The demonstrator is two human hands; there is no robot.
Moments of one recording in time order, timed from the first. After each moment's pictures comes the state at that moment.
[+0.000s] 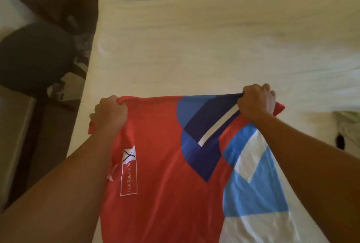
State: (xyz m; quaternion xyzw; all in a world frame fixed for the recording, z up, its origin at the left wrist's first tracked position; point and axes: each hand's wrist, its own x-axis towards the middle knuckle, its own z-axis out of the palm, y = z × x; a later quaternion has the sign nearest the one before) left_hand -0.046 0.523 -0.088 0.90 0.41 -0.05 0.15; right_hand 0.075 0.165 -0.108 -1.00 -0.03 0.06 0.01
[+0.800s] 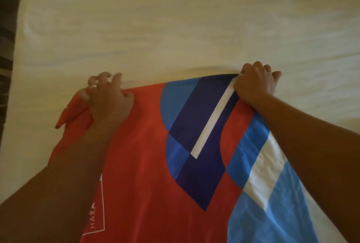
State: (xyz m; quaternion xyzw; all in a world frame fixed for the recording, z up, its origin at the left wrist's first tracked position) left_hand 0.106 0.504 -0.253 0.97 0.24 -0.03 0.04; right_hand 0.214 0.168 -0.263 -1.00 0.02 0.08 0.03
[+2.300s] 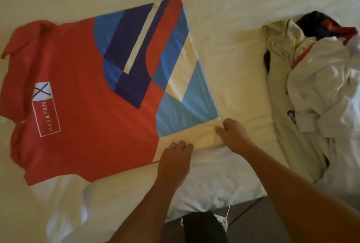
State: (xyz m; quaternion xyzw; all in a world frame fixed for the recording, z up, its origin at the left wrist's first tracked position) left_hand -0.269 0.132 -0.259 0.97 -0.12 -0.16 0.15; right_hand -0.173 -0.073 -0.235 -0.87 0.20 0.34 0.30
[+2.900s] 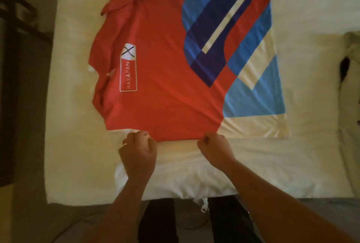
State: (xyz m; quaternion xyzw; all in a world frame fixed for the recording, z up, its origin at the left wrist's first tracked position) left_hand -0.379 0.364 -0.222 0.93 0.31 0.03 0.18; right_hand -0.284 0.158 -0.218 -0.89 0.03 0.38 0.26
